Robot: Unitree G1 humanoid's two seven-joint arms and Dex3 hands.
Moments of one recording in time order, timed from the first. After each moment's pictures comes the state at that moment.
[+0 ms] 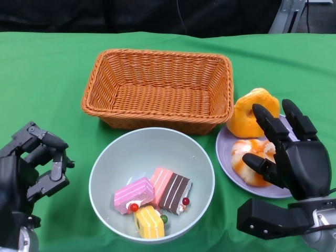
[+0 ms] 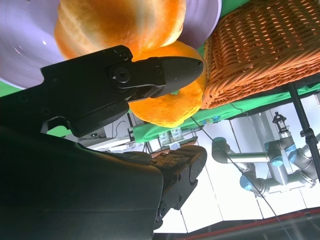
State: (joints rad) left arm -0.25 0.05 0.29 0.75 -0.25 -0.78 -0.25; right arm -0.42 -0.25 0.45 0.80 -0.77 -0.33 -0.92
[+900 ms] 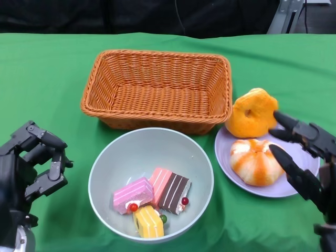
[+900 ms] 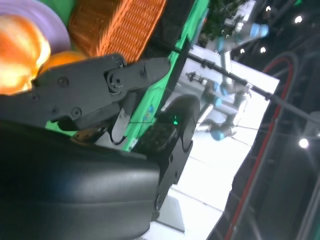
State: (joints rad) left arm -0.26 0.07 0.29 0.76 -0.25 -0.77 -0.27; right arm 0.01 -0.17 0.16 0.16 -0.12 -0.72 -0.43
